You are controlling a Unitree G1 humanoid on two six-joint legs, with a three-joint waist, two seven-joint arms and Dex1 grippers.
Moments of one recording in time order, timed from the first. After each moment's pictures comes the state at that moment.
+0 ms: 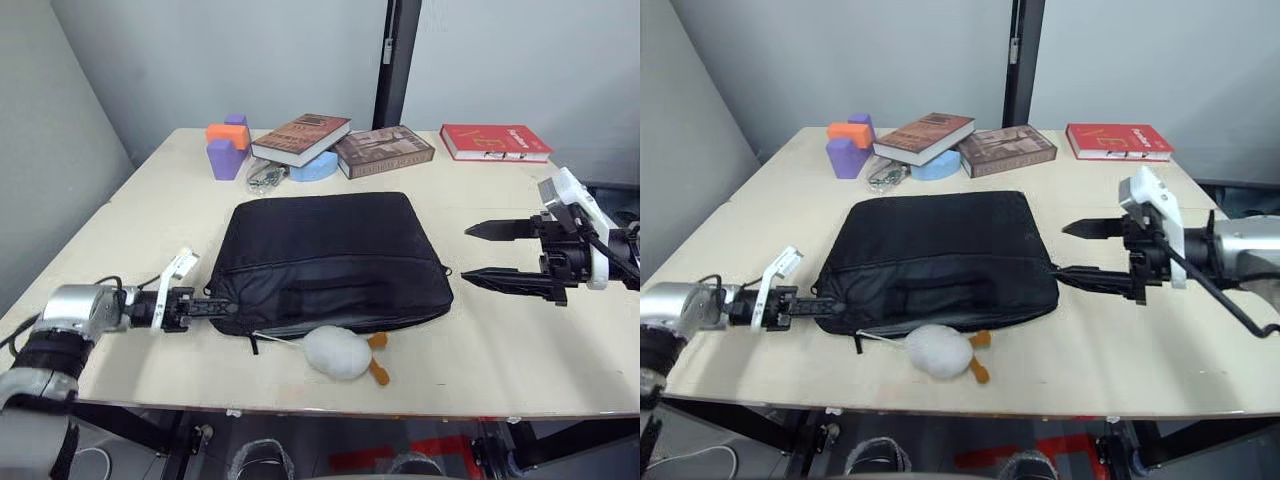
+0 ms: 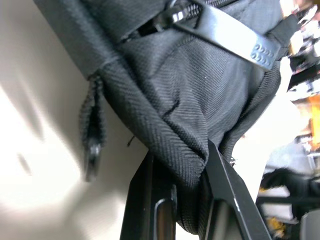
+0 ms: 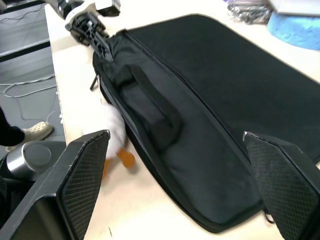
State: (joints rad) left arm -0.52 0.90 -0.13 0.52 -0.56 0.92 -1.34; right arm -0.28 -1.12 -0.34 -0.40 0.88 0.89 1.10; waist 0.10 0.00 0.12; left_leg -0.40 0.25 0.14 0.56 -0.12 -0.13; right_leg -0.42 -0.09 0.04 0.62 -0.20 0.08
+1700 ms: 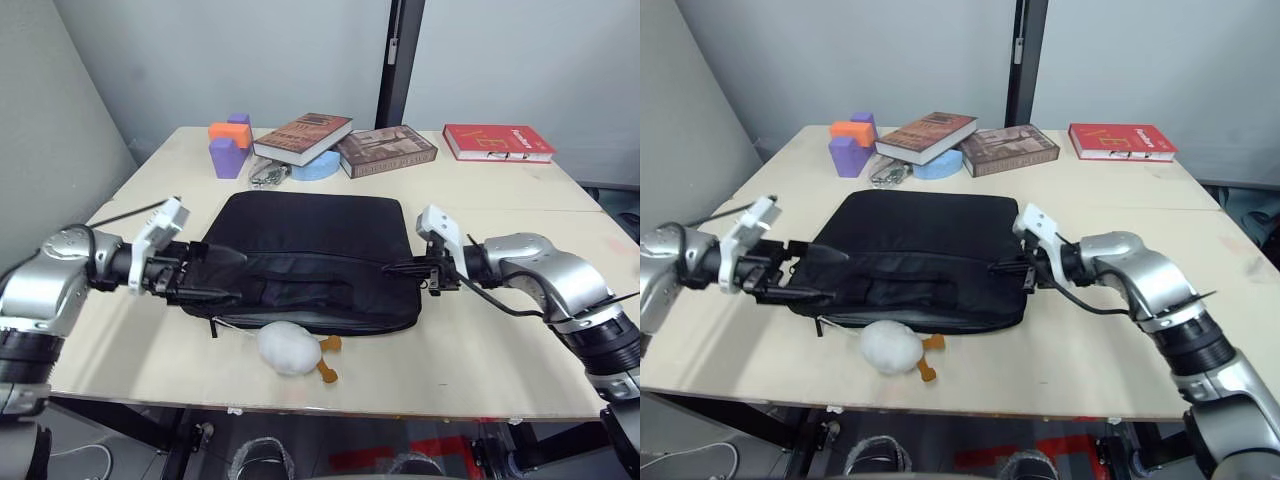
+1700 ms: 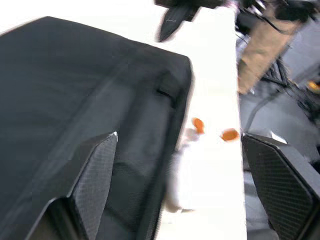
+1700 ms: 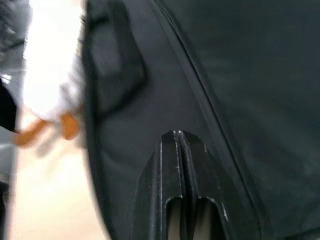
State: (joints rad) left arm -0.38 0.94 0.11 0.01 -0.59 0.48 -1.56; right arm -0.57 -0.73 0.22 -0.12 0.46 0.75 1.01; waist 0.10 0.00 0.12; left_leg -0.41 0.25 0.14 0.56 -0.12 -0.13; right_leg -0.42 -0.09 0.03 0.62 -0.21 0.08
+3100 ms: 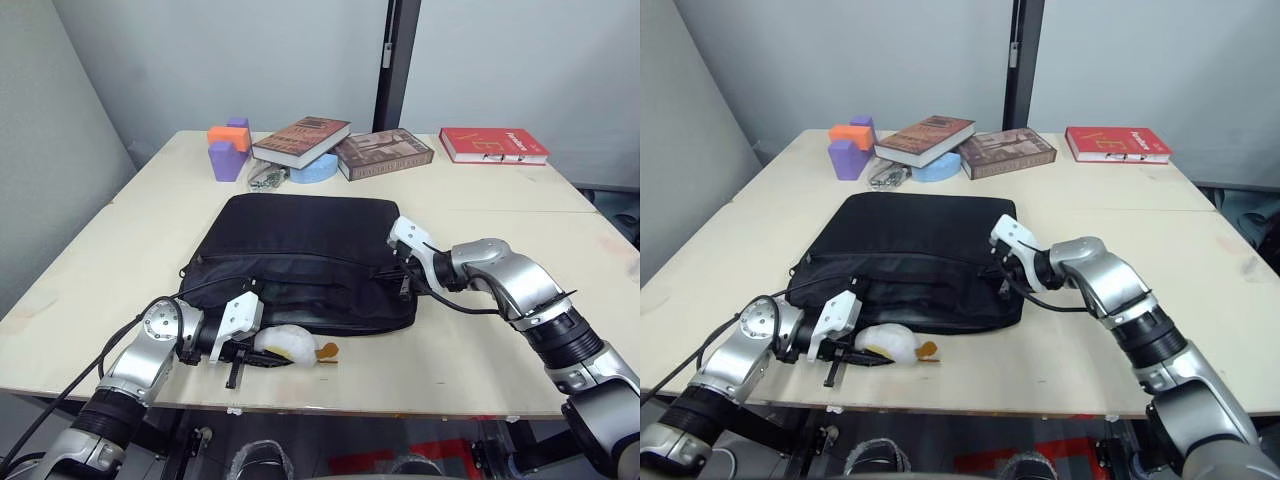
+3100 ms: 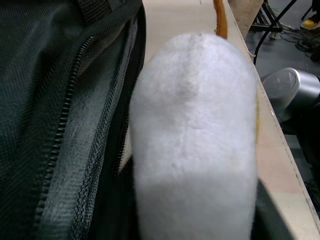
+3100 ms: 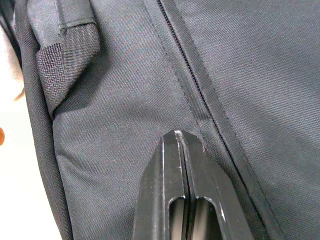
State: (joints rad) left arm -0.23 0.63 -0.17 0.17 -0.28 -0.07 -1.43; right arm -0.62 -0.62 0.31 -0.06 0.29 0.84 0.96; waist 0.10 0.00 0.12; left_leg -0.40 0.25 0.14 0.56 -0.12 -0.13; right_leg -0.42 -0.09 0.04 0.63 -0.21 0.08
